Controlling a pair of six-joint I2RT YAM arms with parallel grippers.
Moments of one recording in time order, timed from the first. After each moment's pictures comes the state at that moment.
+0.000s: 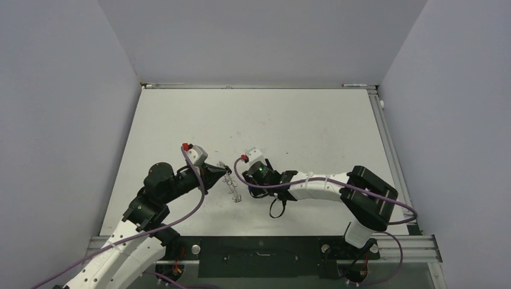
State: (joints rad) left arm -0.56 0.54 0.55 -0.19 0.36 -0.15; right arm 1.04 1.67 0.88 -0.10 0.34 0.29
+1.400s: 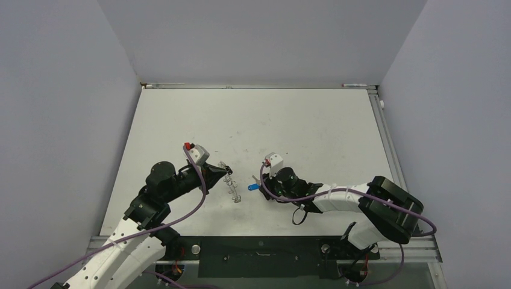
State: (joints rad) left arm -0.56 0.56 0.55 -0.19 0.35 -0.15; right arm 0.92 1.44 0.48 0.37 0.07 0.29
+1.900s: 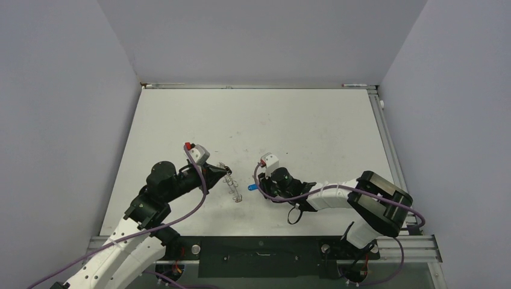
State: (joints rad) left arm -0.56 0.56 0.55 -0.19 0.35 -0.15; right arm 0.94 1.53 0.52 0.40 0.11 0.27
